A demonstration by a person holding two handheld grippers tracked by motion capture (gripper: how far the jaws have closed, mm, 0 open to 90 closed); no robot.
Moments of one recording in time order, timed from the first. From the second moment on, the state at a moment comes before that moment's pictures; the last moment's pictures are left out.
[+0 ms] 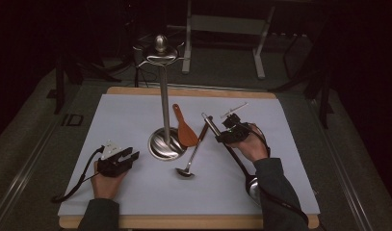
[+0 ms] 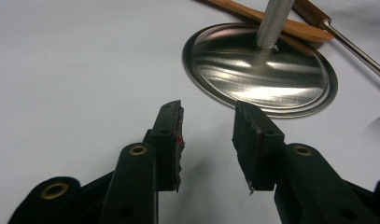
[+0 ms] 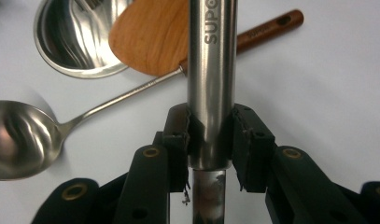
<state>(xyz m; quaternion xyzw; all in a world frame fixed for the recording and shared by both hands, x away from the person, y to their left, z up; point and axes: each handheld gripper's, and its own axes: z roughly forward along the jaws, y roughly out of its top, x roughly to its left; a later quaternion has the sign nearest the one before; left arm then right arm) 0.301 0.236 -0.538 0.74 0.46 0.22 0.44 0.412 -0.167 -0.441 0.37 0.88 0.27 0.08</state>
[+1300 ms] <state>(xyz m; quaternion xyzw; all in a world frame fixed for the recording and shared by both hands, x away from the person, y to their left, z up) 0.302 0.236 -0.538 0.74 0.46 0.22 0.43 0.395 -0.149 -0.407 0.32 0.87 0.36 0.11</state>
